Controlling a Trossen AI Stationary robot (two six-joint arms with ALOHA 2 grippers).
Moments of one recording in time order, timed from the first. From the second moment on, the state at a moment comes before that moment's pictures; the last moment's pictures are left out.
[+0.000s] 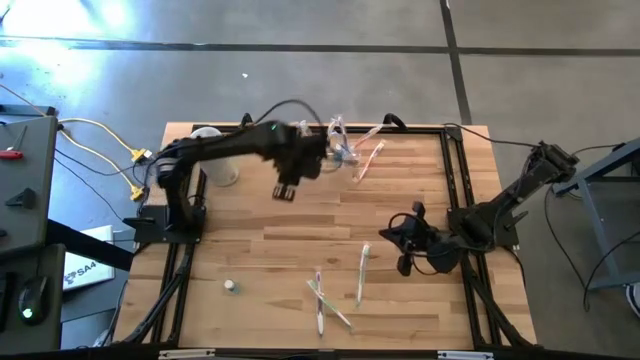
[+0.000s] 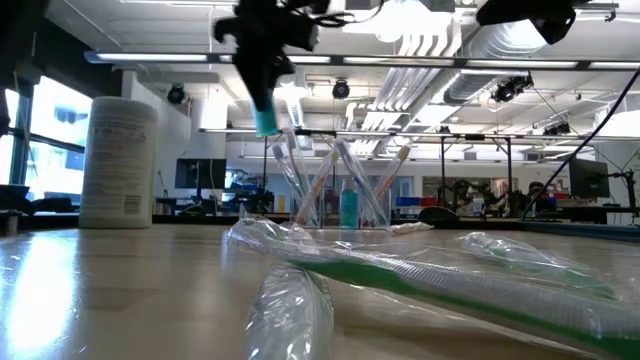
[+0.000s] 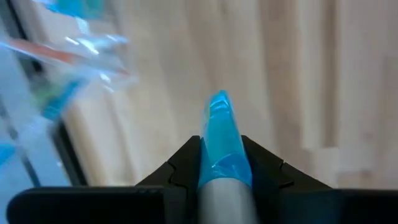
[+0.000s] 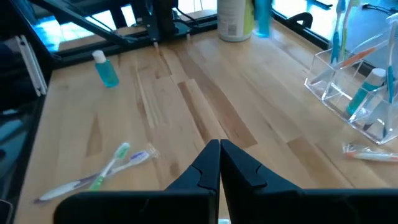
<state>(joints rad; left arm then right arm) 0.22 1.83 1.87 -1.40 -0.13 0.40 0.65 1.12 0.82 -0.39 0.80 0.68</state>
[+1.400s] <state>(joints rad) -0.06 2.14 2.33 -1.57 -0.06 0.66 0.71 1.12 0.82 -0.47 0.86 0.76</state>
